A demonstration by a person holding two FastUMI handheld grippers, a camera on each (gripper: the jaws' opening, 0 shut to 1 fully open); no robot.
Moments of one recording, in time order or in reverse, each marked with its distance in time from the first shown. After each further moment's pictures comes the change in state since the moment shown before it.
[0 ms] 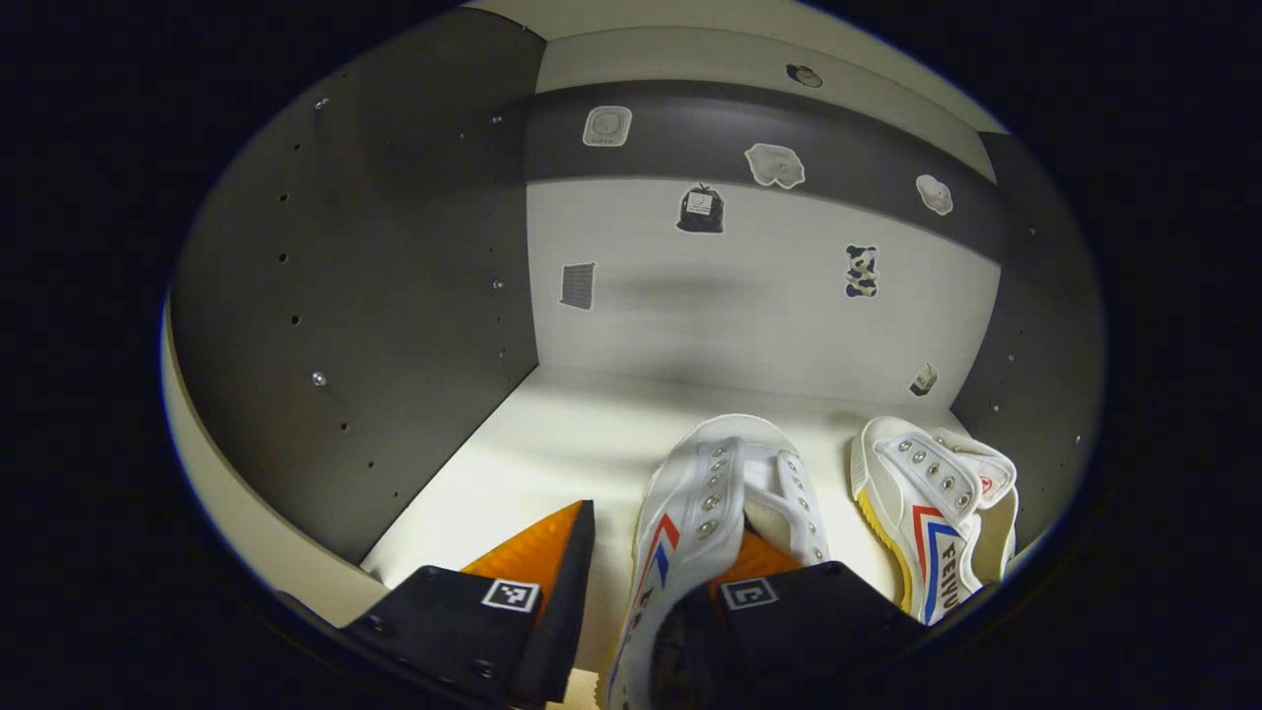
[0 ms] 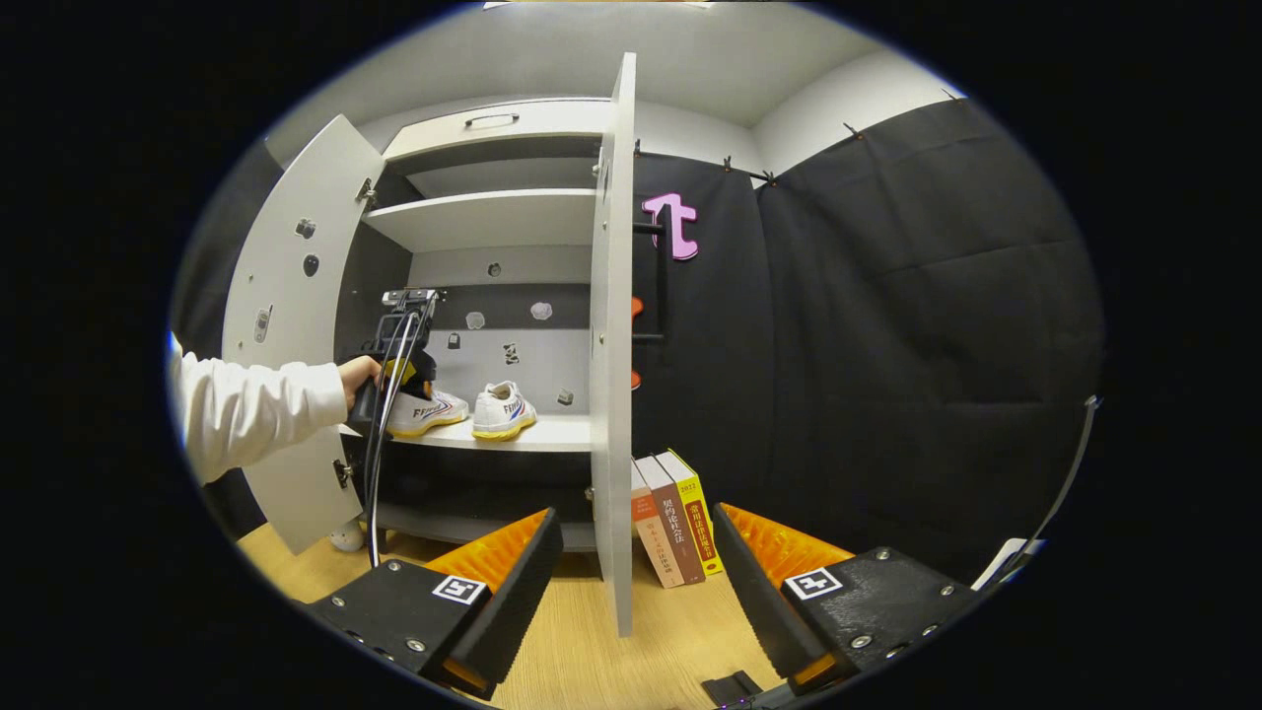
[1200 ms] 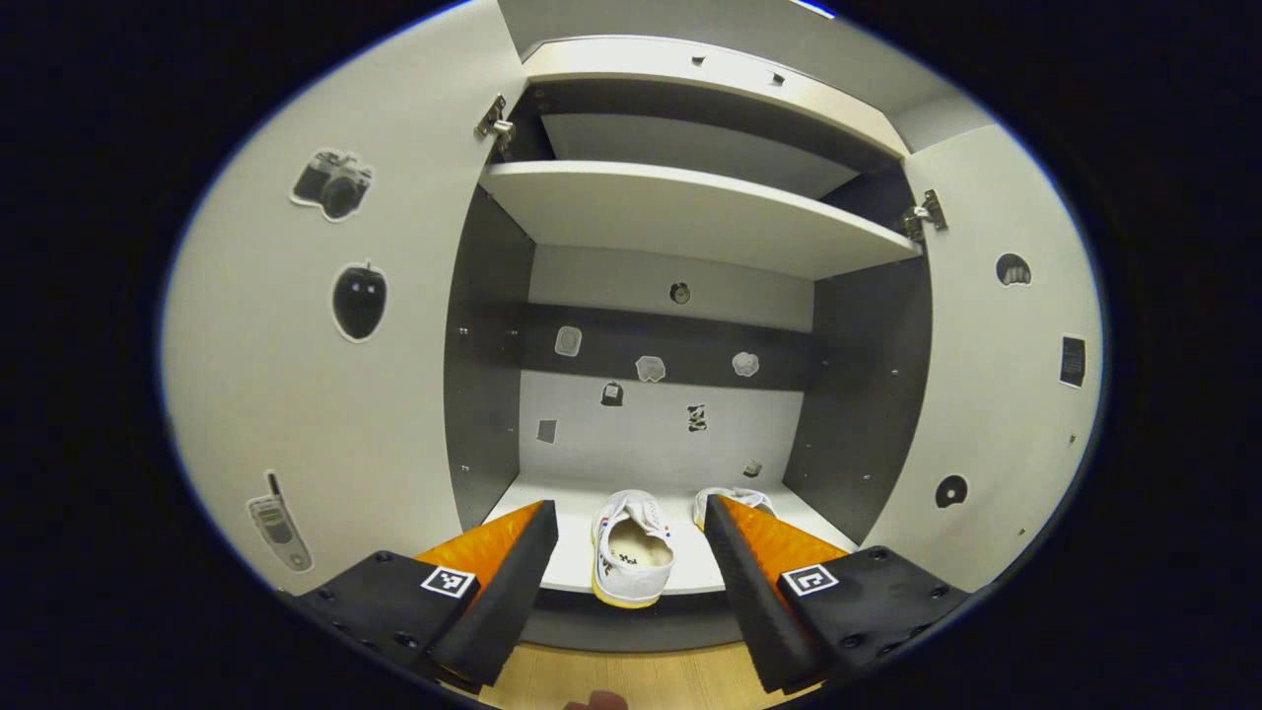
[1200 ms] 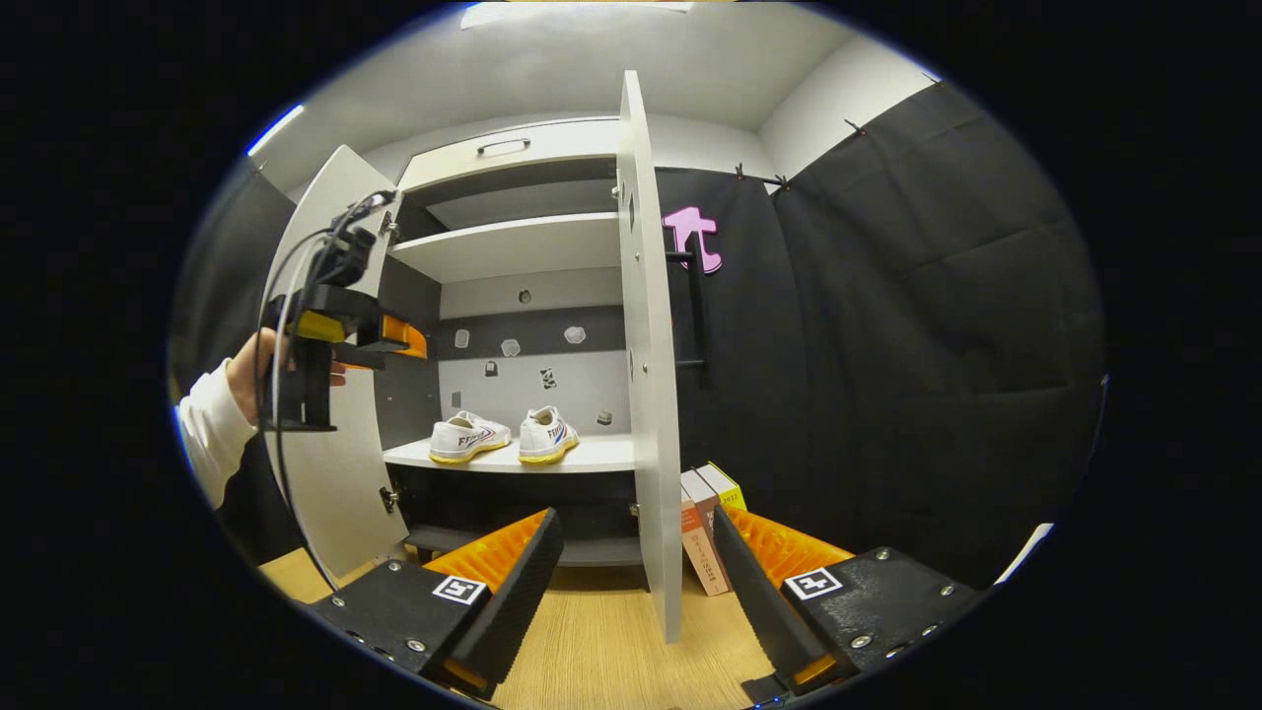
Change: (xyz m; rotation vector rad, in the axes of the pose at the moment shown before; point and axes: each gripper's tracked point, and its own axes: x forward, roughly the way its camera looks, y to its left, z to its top) left arm -0.274 0.008 0.048 -0.003 -0.469 -0.290; right arm -0.012 0.027 0.020 0.064 -0.053 0.102
